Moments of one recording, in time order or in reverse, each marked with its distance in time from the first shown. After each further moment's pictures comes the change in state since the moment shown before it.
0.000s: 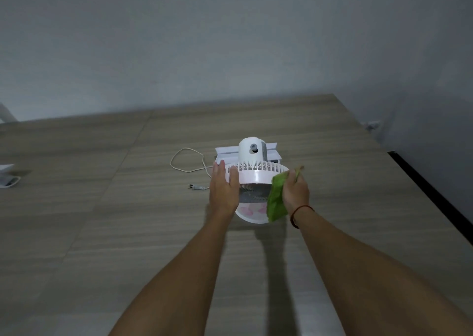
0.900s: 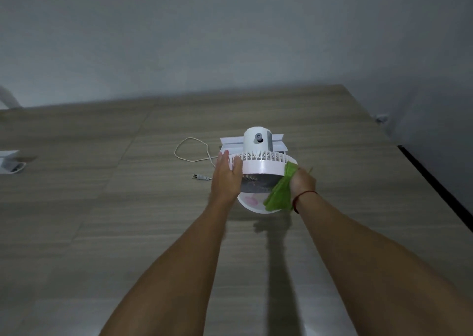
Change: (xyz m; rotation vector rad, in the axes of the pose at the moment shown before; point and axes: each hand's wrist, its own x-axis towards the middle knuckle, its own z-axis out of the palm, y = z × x) left_hand 0.012 -0.004 -0.009 0.024 -0.083 0.029; right_hand 0.019 0.000 0.012 0.271 0.025 0.310
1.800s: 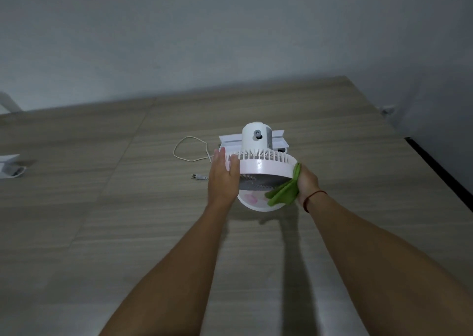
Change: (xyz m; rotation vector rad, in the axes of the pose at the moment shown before) left_hand 0.006 -0.010 0.010 0.040 0.083 0.046; right_hand 0.038 0.012 -0.007 0.102 -0.253 0.030
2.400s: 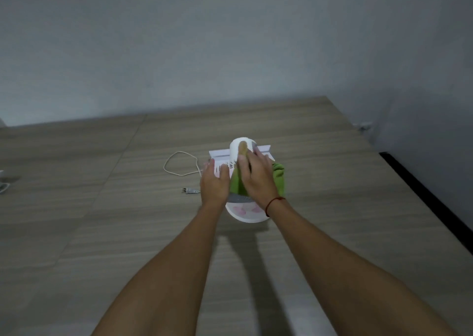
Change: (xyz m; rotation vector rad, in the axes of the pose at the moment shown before) left_hand 0.000 0.030 -0.005 -0.121 0.055 -0.170; right_hand -0.075 -0.030 0.061 -0.766 -0.041 -0.983
